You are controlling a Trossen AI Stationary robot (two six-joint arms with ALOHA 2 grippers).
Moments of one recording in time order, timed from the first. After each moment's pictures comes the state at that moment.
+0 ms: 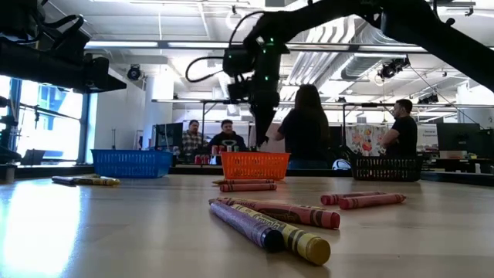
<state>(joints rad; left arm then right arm) 0.38 0.01 0.01 0.07 -0.59 0.16 -0.40 2.32 2.21 -1.29 0.01 -0.42</state>
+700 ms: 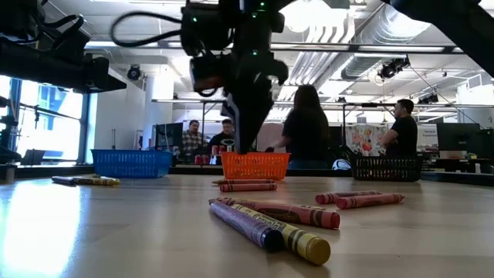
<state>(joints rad) 0.38 0.01 0.01 0.07 -0.59 0.16 0.00 2.32 2.05 -1.17 -0.14 -0.23</state>
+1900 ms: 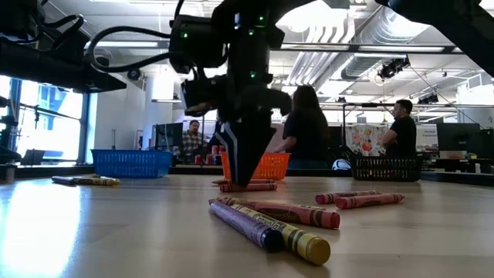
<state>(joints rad) 0.38 0.01 0.01 0.07 -0.59 0.16 0.06 2.38 1.99 -1.07 -0.11 -0.24</state>
